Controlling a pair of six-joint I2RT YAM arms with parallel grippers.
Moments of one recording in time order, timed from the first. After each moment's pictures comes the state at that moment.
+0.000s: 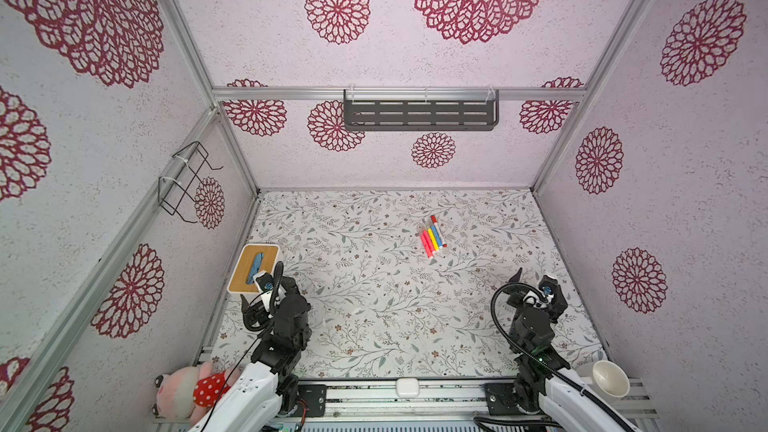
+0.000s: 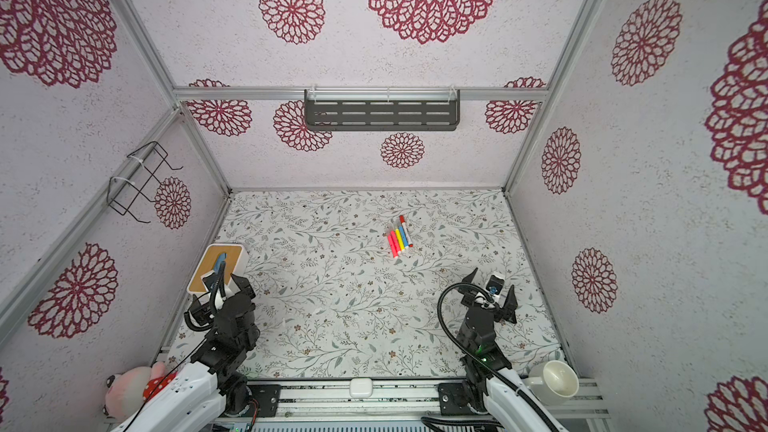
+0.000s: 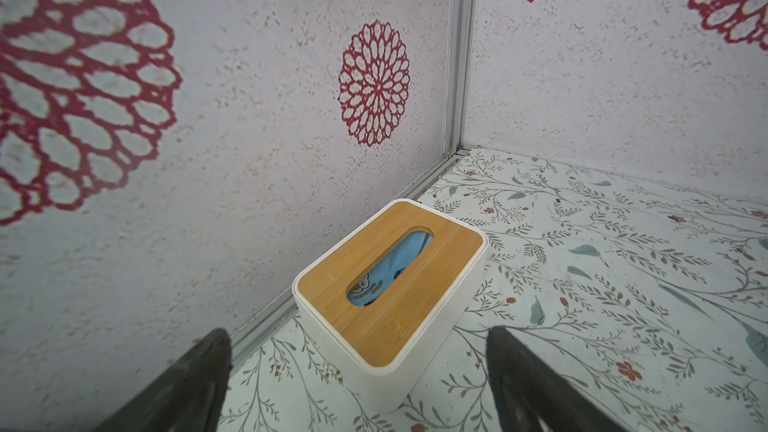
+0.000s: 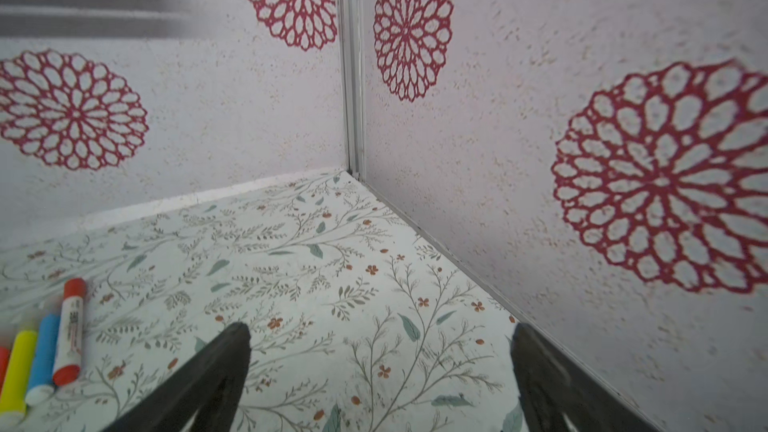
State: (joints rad) left arm -0.37 0.63 0.14 0.24 -1.15 -0.15; right arm 0.38 0.56 0.01 0.59 0.91 0.05
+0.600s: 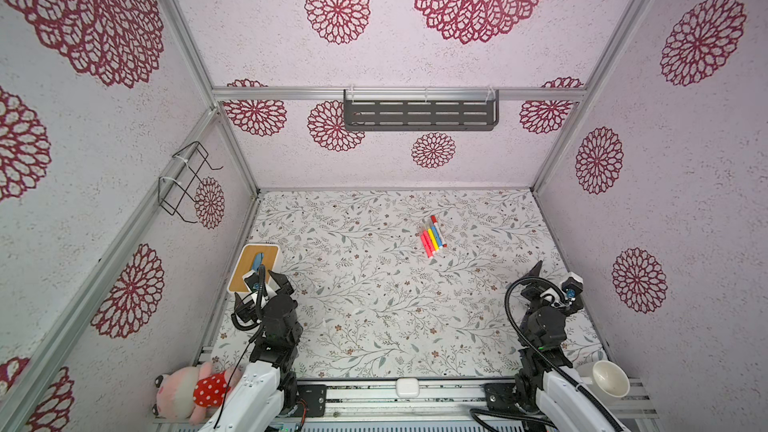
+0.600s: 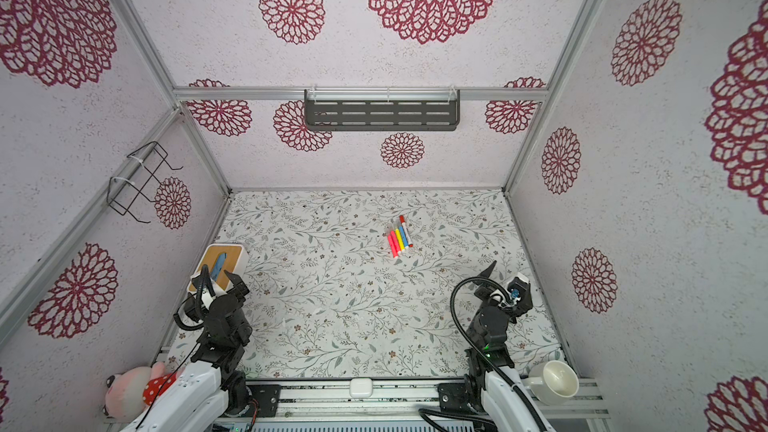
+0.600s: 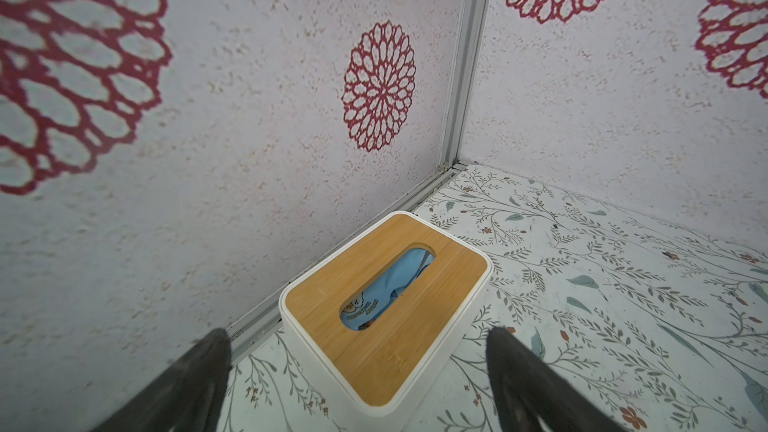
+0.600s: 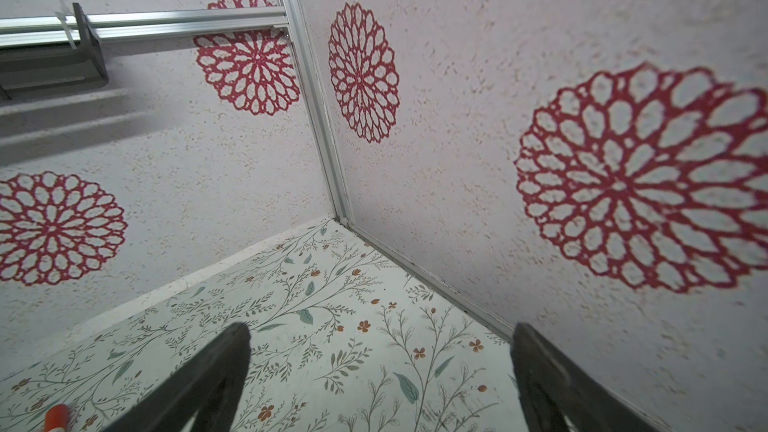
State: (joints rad) left arm -0.17 0.72 0.09 0.46 -0.94 -0.13; right arm 0.15 0.66 0.01 0.75 0.75 0.16
